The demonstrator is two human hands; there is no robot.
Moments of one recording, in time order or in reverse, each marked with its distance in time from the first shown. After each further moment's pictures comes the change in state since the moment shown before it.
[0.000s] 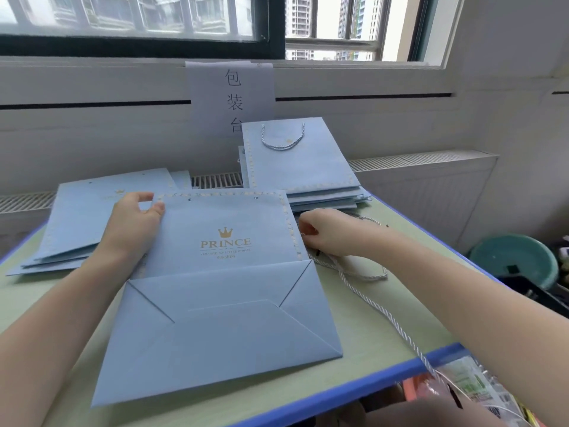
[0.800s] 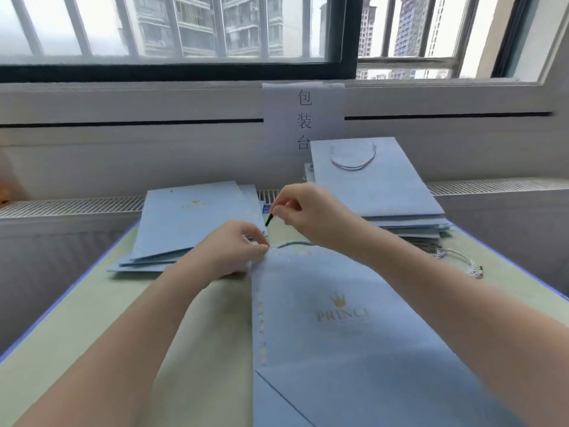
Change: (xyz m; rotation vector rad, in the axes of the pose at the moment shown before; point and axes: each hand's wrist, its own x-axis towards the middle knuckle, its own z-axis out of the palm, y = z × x) left_hand -0.002 0.008 -0.008 0.270 -0.413 0.110; right_hand 0.065 -0.114 -0.009 0.355 0.334 -0.308
